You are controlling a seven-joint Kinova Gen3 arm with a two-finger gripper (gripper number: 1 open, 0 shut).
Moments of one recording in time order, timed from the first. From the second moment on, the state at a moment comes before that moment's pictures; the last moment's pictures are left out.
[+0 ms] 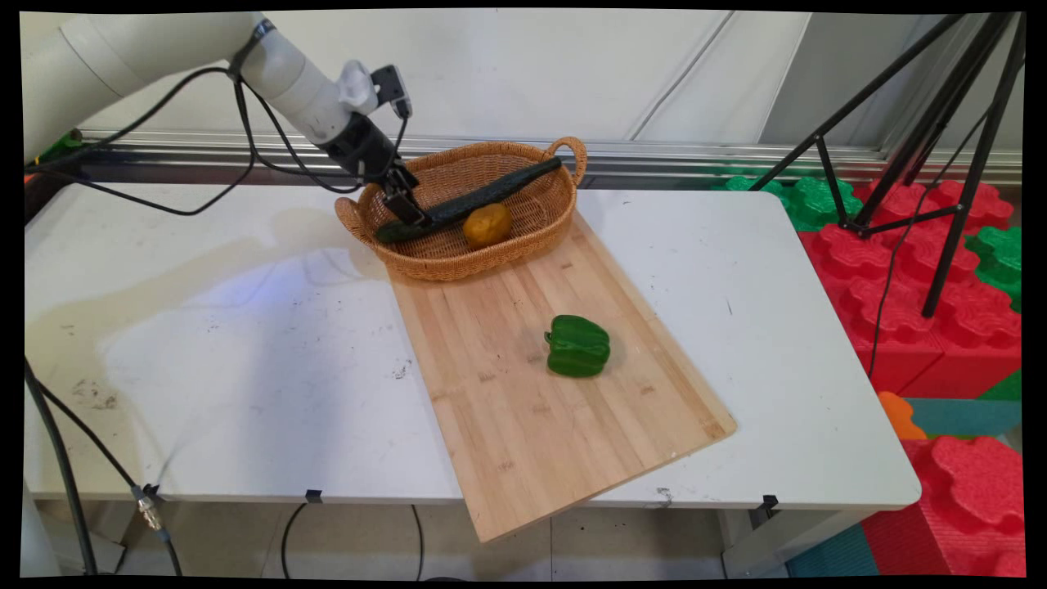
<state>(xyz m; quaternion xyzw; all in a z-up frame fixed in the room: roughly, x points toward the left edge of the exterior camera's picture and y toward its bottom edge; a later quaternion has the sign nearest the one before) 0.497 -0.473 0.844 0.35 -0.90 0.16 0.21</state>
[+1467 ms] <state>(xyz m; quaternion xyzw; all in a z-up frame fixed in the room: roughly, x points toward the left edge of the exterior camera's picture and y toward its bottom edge) 0.493 -0.488 0.823 0.36 -0.89 0.17 0.22</state>
